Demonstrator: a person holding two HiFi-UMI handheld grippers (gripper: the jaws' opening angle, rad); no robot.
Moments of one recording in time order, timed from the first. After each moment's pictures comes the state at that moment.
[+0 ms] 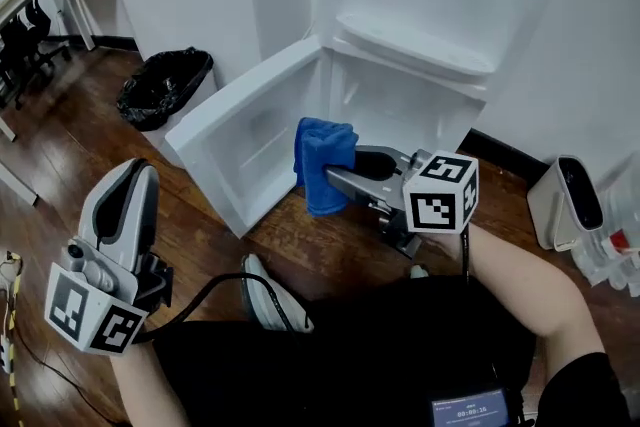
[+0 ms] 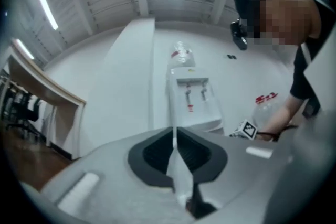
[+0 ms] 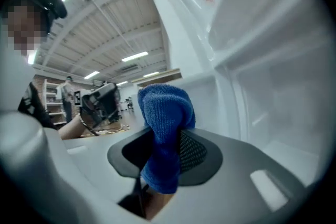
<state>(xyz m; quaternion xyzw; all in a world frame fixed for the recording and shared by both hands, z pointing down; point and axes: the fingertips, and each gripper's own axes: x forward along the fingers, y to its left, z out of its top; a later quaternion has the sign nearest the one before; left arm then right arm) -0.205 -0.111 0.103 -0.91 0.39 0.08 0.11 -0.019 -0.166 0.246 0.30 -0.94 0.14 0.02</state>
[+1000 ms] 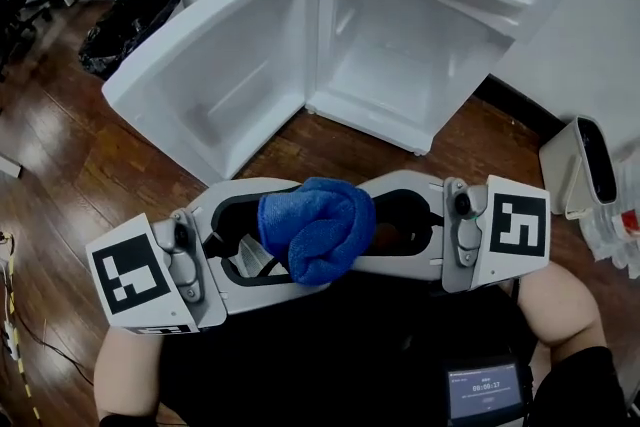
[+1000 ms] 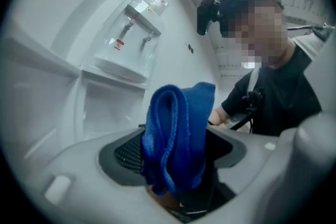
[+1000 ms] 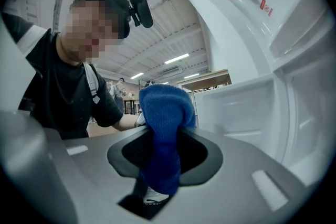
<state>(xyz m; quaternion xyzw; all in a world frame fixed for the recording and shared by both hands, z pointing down) -0.034 -0.028 0.234 -0.99 -0.02 -0.06 -0.09 -0.044 -0.025 0.223 0.08 -0.99 0.07 -0.01</state>
